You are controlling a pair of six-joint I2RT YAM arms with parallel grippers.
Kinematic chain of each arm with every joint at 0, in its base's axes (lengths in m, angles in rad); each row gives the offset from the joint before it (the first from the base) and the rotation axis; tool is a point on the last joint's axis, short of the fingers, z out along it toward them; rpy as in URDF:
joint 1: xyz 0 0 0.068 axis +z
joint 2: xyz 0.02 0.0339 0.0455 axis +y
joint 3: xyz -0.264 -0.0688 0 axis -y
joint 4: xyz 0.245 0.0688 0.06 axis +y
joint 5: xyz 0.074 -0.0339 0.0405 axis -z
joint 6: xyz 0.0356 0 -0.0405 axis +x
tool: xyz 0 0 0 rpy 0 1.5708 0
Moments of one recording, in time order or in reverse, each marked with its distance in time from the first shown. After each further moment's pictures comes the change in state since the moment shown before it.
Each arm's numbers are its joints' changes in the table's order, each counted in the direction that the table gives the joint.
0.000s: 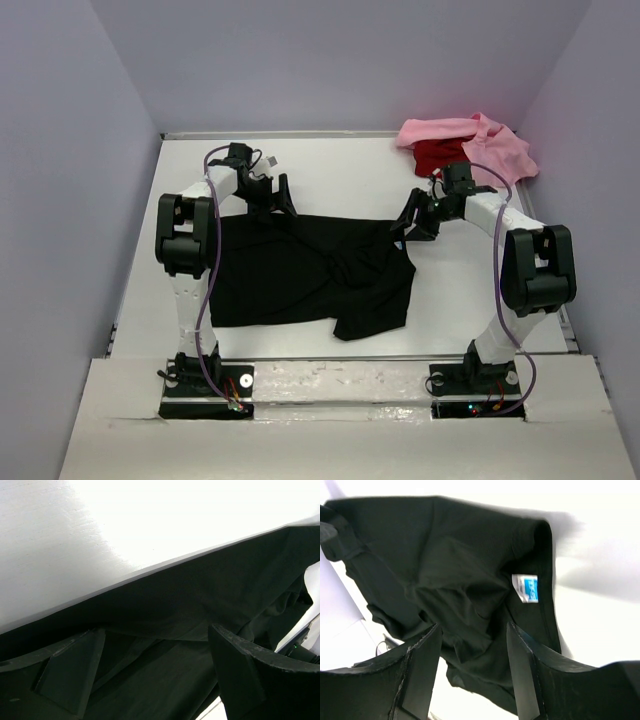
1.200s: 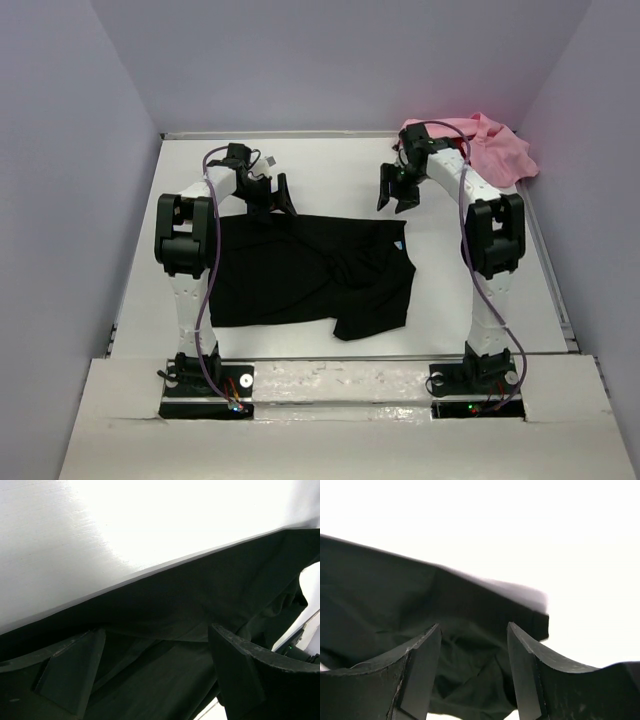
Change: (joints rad) left arm 0.006 0.000 -0.008 -0.015 0.011 -0.018; right arm 0.181 0.427 0.731 0.429 0.343 -0.217
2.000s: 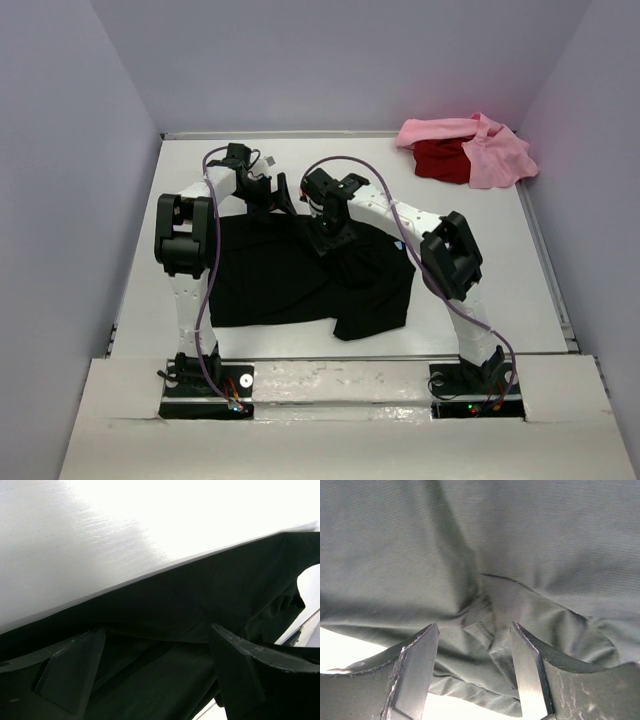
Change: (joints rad) left arm 0.002 0.000 -0.001 -0.004 -0.001 -0.016; right arm 0.493 -0.007 -0.017 0.061 0.117 -0.070
